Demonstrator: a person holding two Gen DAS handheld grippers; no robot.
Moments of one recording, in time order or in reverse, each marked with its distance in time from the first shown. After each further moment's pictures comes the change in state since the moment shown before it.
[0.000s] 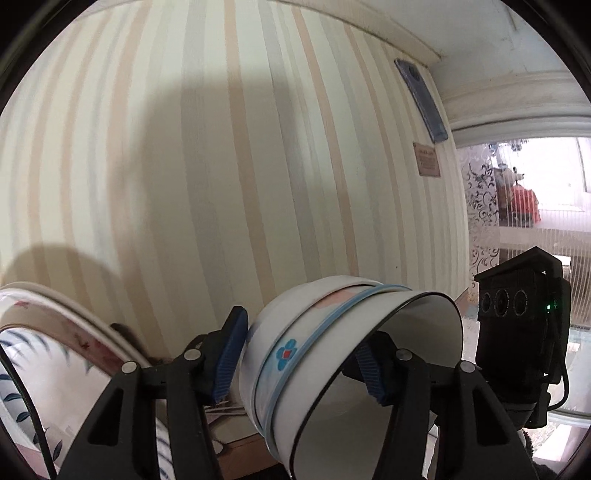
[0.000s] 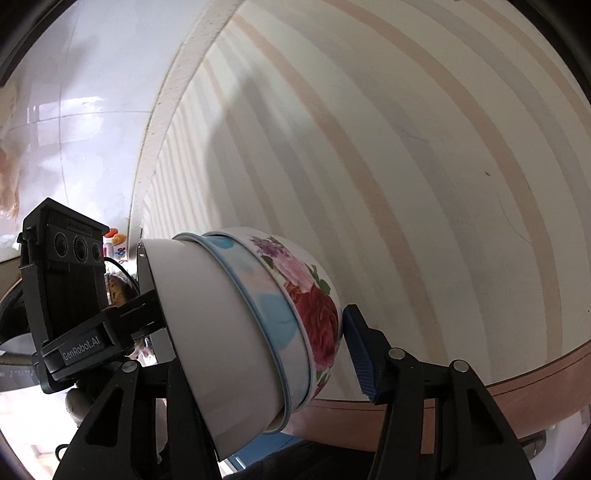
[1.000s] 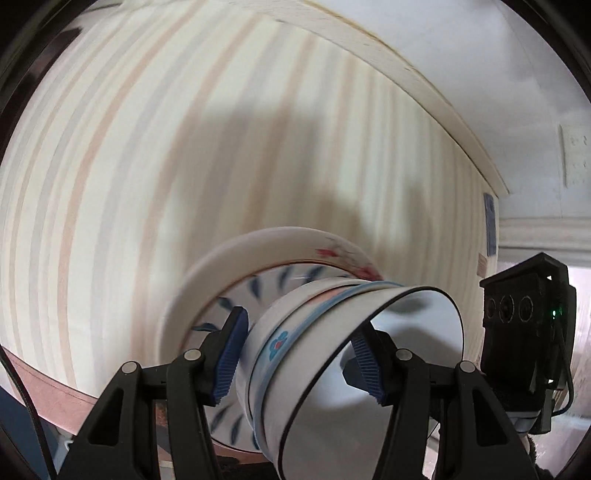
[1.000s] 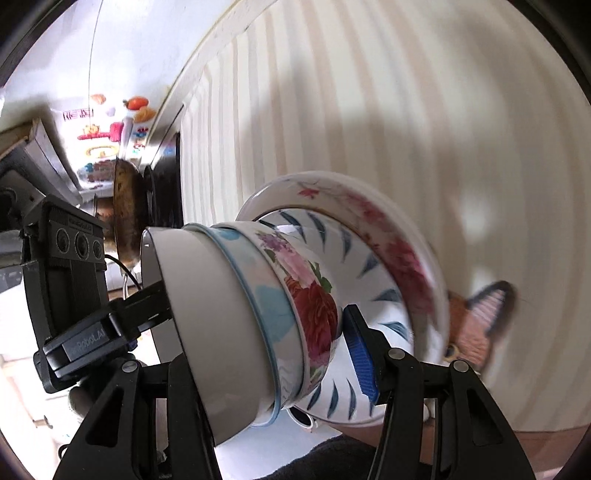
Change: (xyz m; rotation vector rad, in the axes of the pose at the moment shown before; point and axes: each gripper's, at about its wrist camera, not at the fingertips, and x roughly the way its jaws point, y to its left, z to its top) left arm -0.100 0.174 -0.076 -0.392 -0.228 0.045; right arm 0.151 0.172 -0.039 -0.319 0.306 -0.024
